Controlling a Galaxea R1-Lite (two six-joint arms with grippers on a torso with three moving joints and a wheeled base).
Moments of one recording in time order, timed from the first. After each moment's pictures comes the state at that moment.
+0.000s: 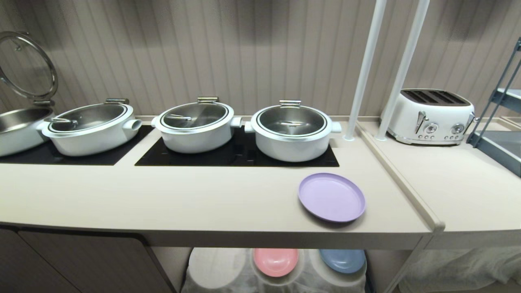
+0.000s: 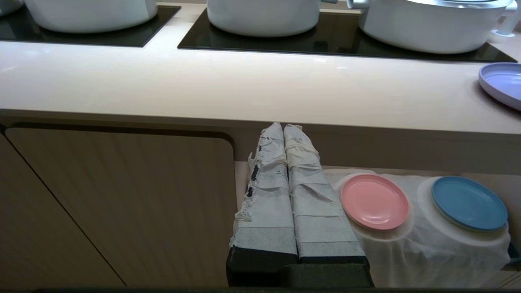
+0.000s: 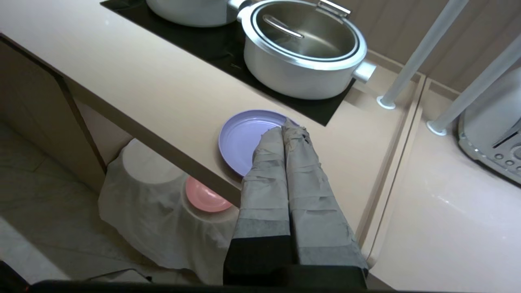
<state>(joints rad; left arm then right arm) 0.00 0.00 0.00 0.00 0.01 -0.04 0.04 0.89 -0.85 0.14 0.44 -0.26</state>
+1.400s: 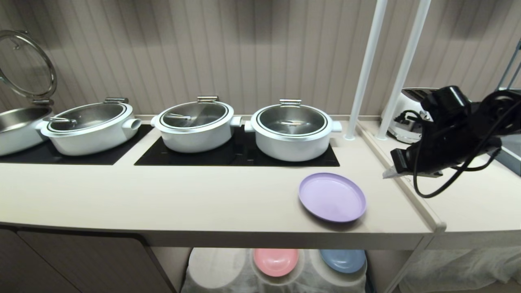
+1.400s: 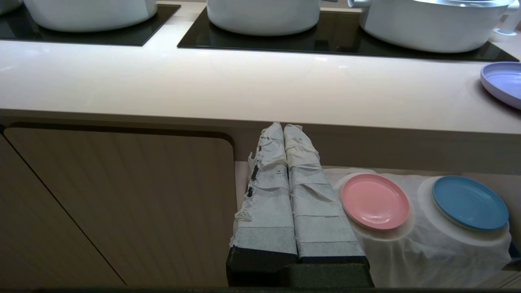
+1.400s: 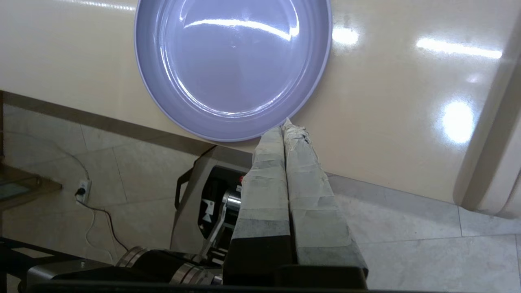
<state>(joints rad) 0.00 0.00 0.00 0.00 0.01 -0.04 0.09 1.91 -1.50 0.58 0.25 0.05</state>
